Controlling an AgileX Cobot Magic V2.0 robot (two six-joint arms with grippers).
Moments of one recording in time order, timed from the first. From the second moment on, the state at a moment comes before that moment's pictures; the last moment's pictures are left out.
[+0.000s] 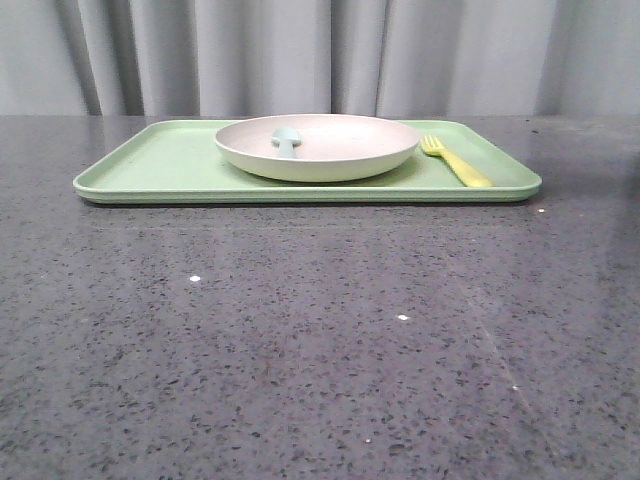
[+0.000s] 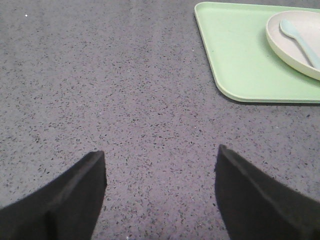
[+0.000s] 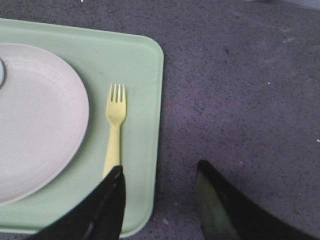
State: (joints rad) left arm -0.12 0.44 -0.50 0.05 0.61 -0.22; right arm 0.43 1.47 -1.47 -0.39 0.89 0.48
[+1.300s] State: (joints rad) left arm -0.12 0.44 -0.50 0.05 0.61 -0.22; right arm 0.22 0.43 -0.60 -0.37 0.90 0.45
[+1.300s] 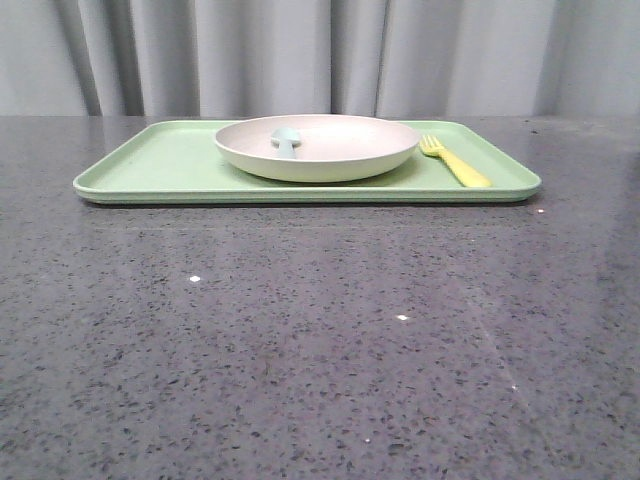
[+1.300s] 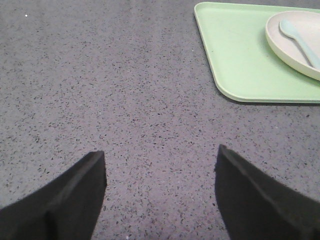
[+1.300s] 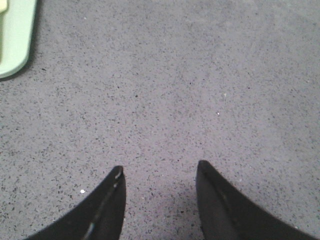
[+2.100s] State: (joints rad) left arm -0.12 0.44 -0.50 0.05 0.61 -0.23; right arm 0.22 0.39 -0.56 -0.37 0.84 0.45
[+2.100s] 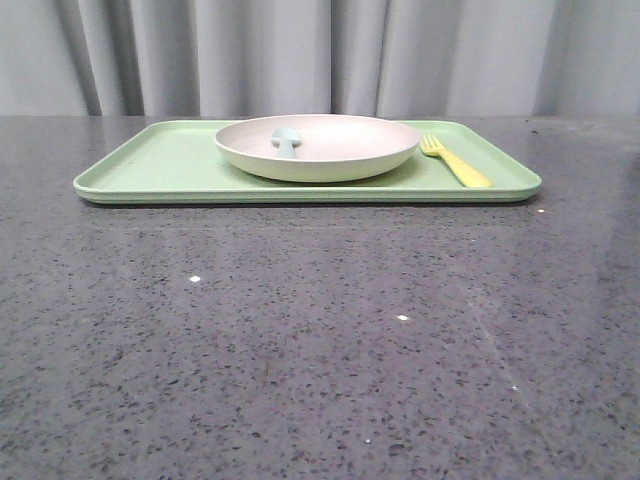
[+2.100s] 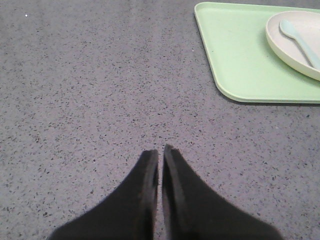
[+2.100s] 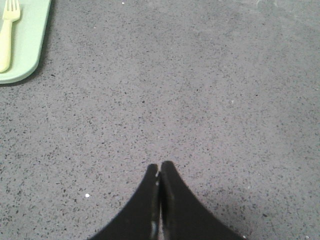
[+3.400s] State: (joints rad) left arm -0.12 0.19 -0.17 0.19 0.08 -0.23; right arm 0.22 0.39 -0.56 -0.37 0.84 0.44
